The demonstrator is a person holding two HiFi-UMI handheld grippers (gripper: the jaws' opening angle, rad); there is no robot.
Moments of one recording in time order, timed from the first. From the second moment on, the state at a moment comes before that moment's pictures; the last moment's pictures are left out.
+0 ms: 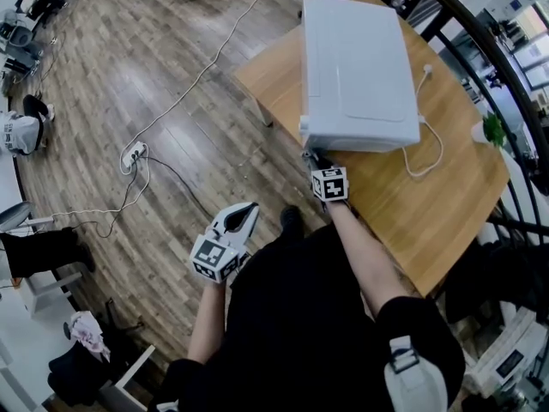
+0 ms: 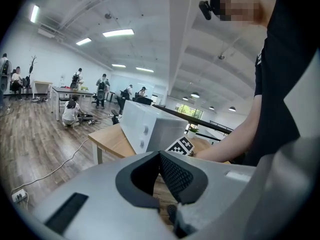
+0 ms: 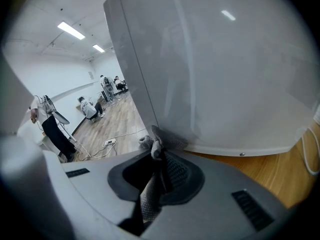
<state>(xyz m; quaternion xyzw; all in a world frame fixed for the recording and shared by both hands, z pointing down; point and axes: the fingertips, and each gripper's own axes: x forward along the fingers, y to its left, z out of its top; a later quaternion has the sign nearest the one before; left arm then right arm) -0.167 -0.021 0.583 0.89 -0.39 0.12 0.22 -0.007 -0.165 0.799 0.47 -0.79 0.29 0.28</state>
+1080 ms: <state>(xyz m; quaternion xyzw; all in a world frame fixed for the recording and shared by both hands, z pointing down) -0.032 0.015 0.535 0.92 -0.34 0.13 0.16 0.168 -0.028 0.679 0.45 -0.84 0.22 0.22</state>
